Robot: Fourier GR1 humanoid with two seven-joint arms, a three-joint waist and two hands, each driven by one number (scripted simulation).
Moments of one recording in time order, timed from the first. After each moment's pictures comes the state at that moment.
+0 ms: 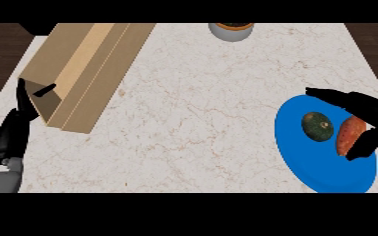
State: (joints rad) left arm -0.08 0.47 0.04 -1.33 -0.10 0.19 0.04; right arm -0.40 -0.72 0.20 -0.92 0.63 0.37 -0.68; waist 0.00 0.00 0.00
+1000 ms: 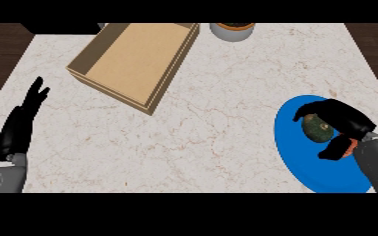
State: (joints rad) left arm -0.12 0.41 0.11 -1.30 -0.17 0.15 0.06; right arm -0.33 -0.56 0.15 -1.01 0.83 0.27 -0.49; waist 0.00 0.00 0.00
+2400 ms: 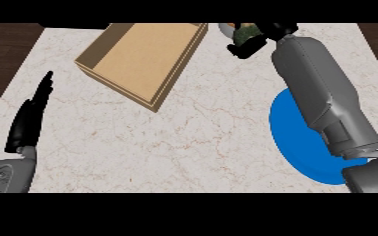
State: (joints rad) left arm -0.17 0.38 0.10 -1.28 -0.20 0.13 0.05; right arm -1.12 -0.23 -0.01 -0.53 0.96 -0.17 -0.38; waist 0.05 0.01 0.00
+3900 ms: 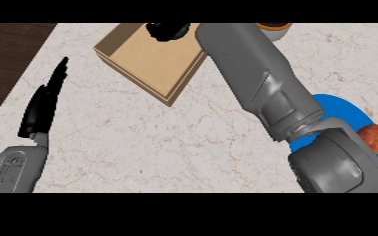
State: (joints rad) left arm -0.24 0.35 0.06 -1.32 -0.23 0.10 0.08; right arm -1.57 0.00 -0.22 -0.14 0.74 -0.16 -0.20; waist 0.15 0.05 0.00
